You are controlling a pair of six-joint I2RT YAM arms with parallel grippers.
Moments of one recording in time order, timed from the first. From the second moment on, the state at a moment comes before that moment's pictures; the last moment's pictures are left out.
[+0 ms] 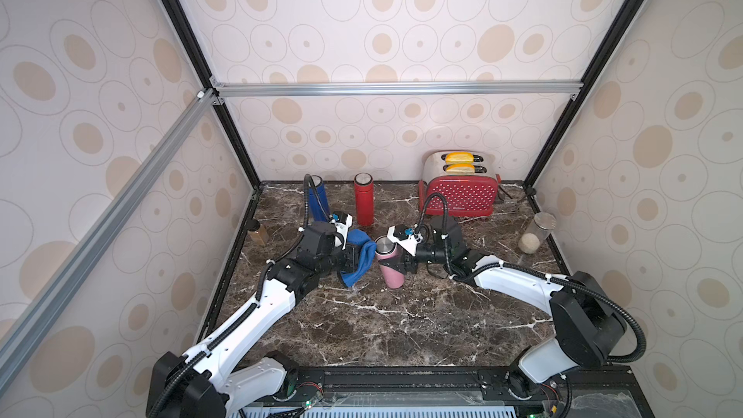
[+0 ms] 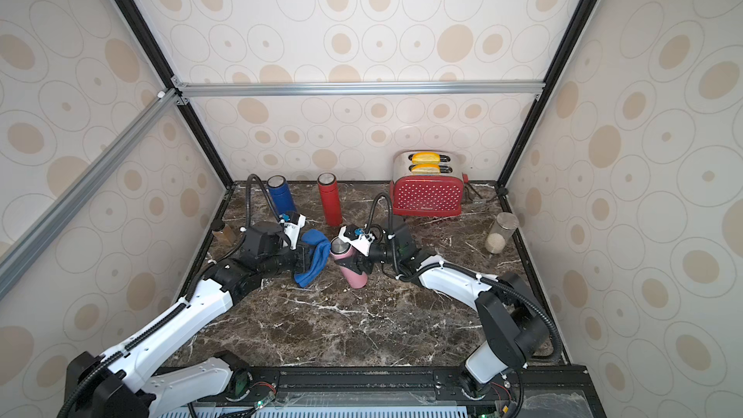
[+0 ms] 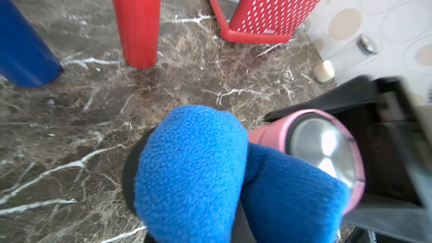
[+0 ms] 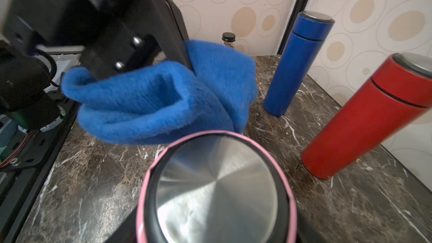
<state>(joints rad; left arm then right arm) -0.50 1.08 0.89 -0.40 0.16 -0.35 0.74 1.55 0.90 0.26 -0.59 -0.34</state>
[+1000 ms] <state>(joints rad) -0.58 1.46 1.25 -0.40 0.21 -0.33 0.86 1.53 0.73 0.60 -0.29 -0.19</state>
